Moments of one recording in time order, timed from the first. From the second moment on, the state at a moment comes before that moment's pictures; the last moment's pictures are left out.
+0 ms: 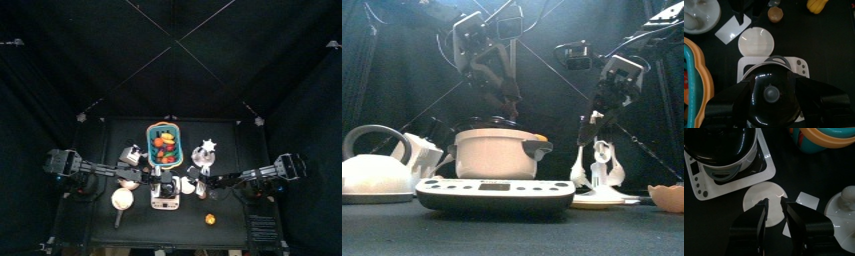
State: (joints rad) left arm -0.05 -0.05 0.50 0.03 0.30 -0.08; right arm 0.09 -0.25 0.85 -0.79 0.37 1.09
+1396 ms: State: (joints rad) left arm -0.01 -0.40 1.07 -0.03 -0.40 -0.08; right arm 0.28 -0.16 0.91 -0.42 0.55 1.08
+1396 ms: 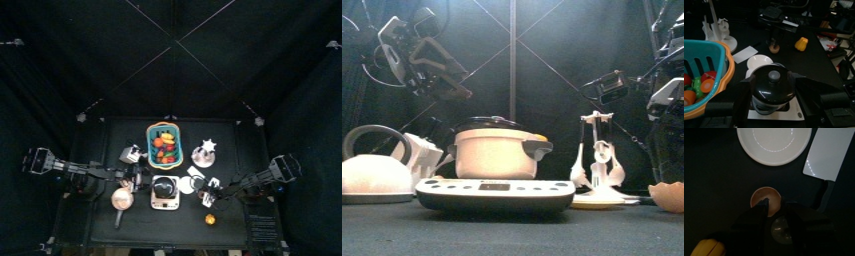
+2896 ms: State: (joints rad) left arm 0.01 -0.40 1.10 -0.06 -0.40 -0.08; right arm 0.26 -0.17 0.91 -0.42 0.52 1.08
